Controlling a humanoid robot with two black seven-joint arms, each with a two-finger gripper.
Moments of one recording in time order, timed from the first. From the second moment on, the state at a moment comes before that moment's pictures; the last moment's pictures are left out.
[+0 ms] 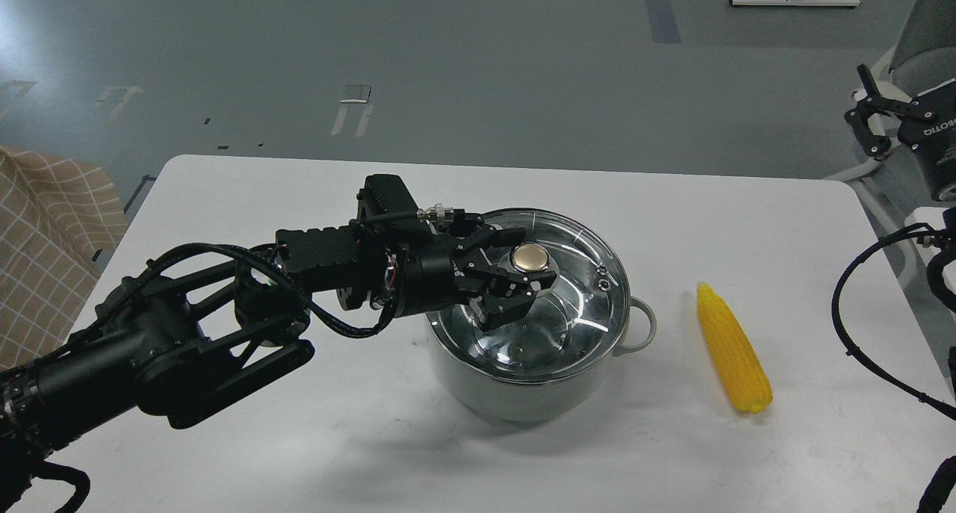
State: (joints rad) left arm -0.62 0.41 -0.63 -1.58 2.18 -0.31 -0.21; right arm 0.49 -0.27 1.76 0.97 -0.39 0.49 -0.14
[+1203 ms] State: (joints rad) left arm -0.61 0.77 -0.88 -1.69 1.96 -0.28 -0.22; right arm 0.49 -0.27 1.76 0.97 -0.39 0.49 -0.14
